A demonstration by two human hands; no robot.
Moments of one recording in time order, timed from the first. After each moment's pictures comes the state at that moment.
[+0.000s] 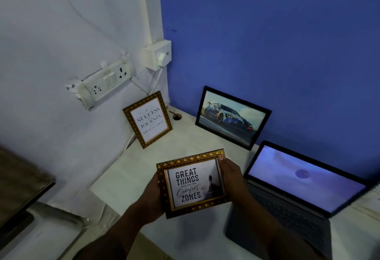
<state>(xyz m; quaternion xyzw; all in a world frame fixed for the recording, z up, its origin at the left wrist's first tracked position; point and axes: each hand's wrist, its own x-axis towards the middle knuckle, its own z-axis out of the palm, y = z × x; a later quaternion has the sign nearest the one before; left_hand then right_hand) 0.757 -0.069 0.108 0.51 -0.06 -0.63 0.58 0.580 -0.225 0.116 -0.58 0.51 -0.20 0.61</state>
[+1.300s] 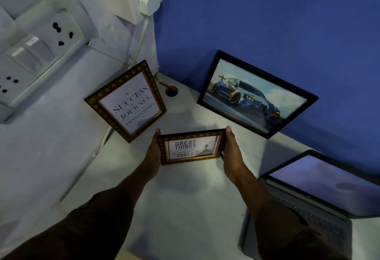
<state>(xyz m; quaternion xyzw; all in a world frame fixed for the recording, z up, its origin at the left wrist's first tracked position) 0.901 -0.234 -0.039 0.63 0.02 -0.59 0.51 0.701 -0.342 0.018 -0.38 0.58 -0.19 0.70</state>
